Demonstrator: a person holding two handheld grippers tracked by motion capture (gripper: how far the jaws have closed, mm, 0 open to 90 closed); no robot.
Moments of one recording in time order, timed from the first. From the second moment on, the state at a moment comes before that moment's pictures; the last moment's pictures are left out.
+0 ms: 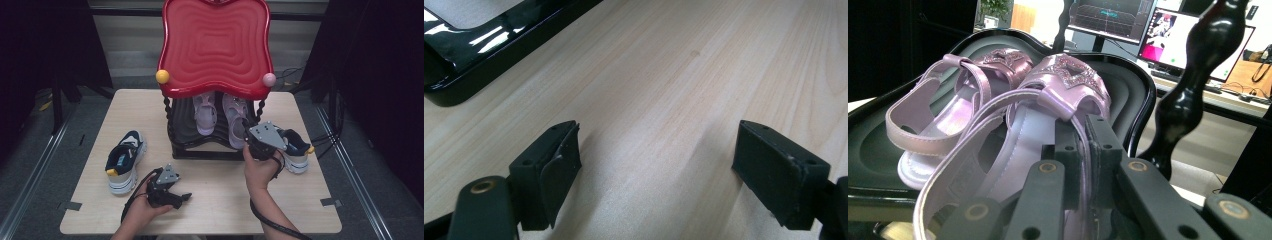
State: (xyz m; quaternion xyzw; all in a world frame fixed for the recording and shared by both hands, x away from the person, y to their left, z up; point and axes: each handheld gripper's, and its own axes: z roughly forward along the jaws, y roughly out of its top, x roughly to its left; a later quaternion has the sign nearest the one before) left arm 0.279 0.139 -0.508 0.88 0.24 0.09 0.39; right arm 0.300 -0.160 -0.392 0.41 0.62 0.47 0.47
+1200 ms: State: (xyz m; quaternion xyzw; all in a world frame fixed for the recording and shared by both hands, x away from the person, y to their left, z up) left arm 0.280 0.139 -0.508 0.89 0.24 0.09 0.39; right arm 0.329 -0.132 -0.392 0.41 0.61 0.44 0.51
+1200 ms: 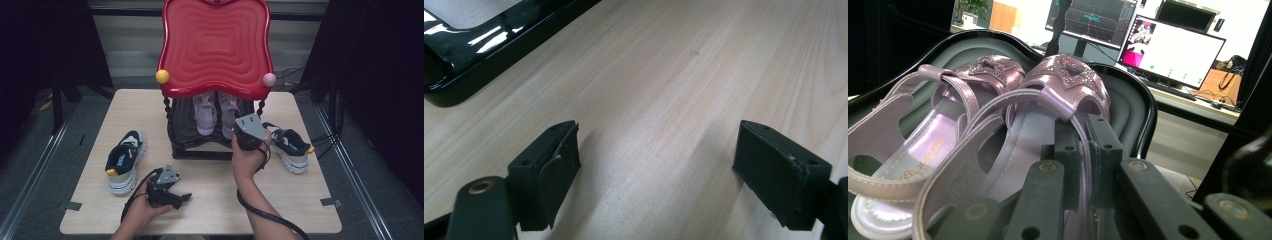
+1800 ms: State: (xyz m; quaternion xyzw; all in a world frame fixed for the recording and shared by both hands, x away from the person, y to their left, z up) left arm 0.280 0.139 -0.508 0.89 0.24 0.09 0.39; right arm 0.347 -0.125 -0.395 0.42 0.60 0.43 0.52
